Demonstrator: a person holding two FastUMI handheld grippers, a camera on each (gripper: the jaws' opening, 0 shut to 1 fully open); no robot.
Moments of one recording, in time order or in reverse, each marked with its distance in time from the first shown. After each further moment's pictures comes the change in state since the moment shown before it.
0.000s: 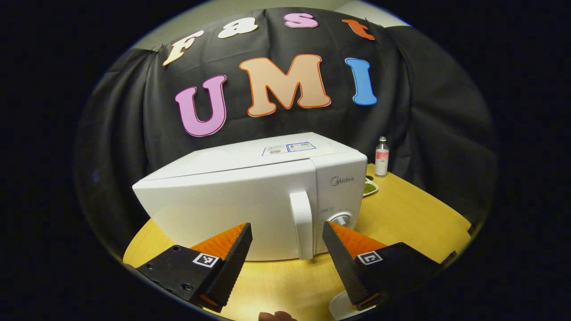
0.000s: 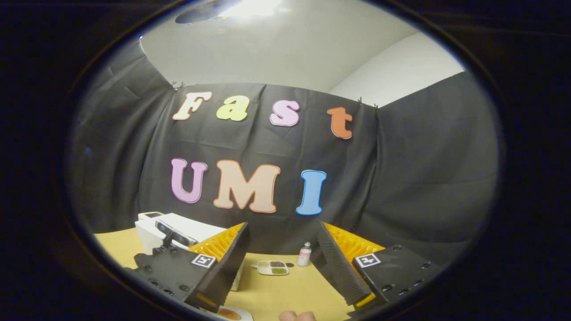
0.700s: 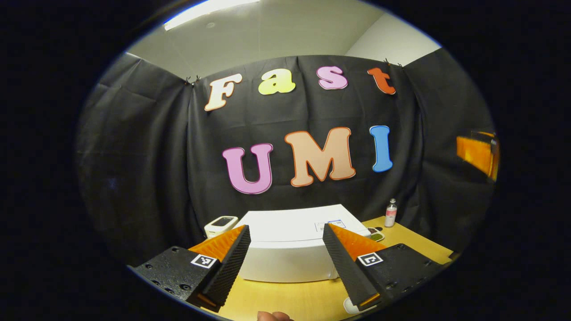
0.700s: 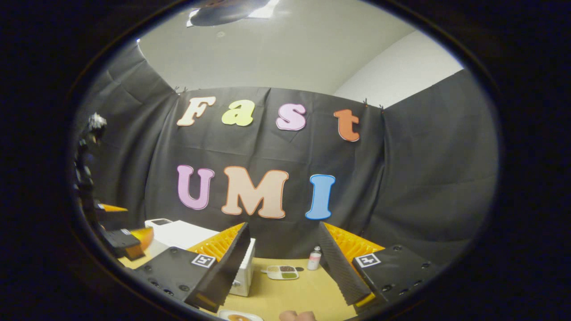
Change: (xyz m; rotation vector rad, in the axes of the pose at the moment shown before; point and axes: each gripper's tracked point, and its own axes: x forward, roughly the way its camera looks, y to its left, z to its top) left arm -0.164 0.097 0.146 -0.073 -0.285 0.120; right arm 0.011 0.031 0.018 0.040 -0.026 0.051
